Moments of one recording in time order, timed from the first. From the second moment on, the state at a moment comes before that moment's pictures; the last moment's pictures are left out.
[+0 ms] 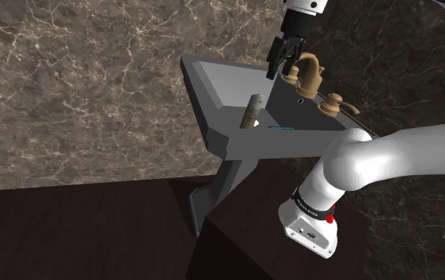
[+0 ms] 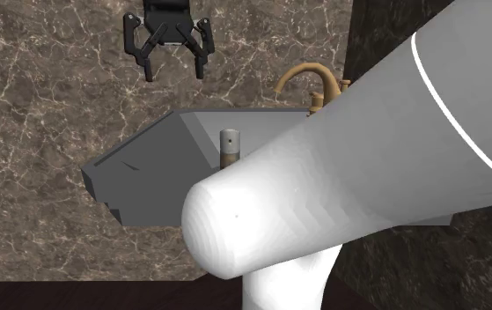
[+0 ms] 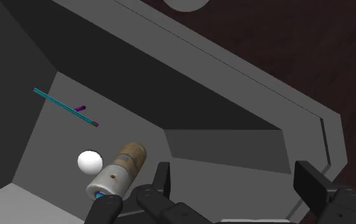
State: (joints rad) arm 0.02 -0.83 0.05 -2.32 0.02 1.46 0.12
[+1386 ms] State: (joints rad) arm -0.12 -0.21 -0.21 -2.15 -0.08 1.64 -0.05
